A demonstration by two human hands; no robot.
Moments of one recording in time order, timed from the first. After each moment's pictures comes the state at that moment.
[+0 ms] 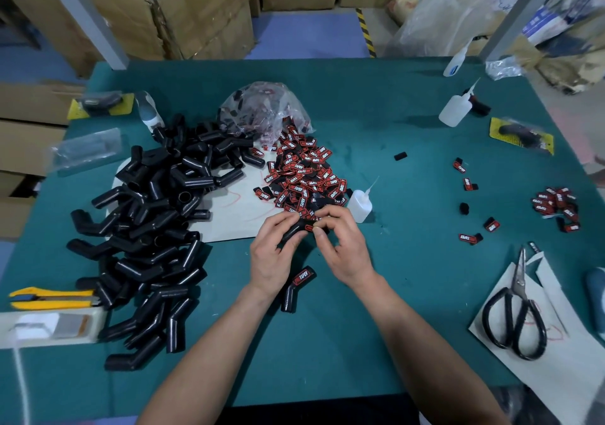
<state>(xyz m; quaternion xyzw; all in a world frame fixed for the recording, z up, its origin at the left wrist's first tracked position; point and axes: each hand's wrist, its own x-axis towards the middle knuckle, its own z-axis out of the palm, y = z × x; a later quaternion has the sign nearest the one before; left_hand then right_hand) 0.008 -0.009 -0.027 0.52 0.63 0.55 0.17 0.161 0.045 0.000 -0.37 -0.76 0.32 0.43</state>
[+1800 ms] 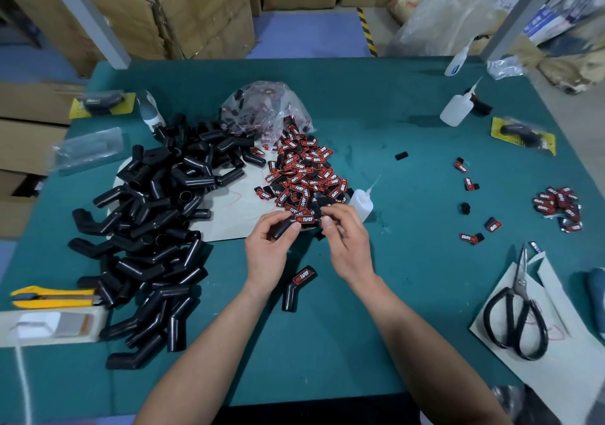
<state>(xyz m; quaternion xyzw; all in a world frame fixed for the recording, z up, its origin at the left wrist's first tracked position) 0.008 -0.004 -0.017 0.32 0.59 0.64 0.37 0.156 0.047 -0.012 -0.45 -0.65 0.40 0.46</state>
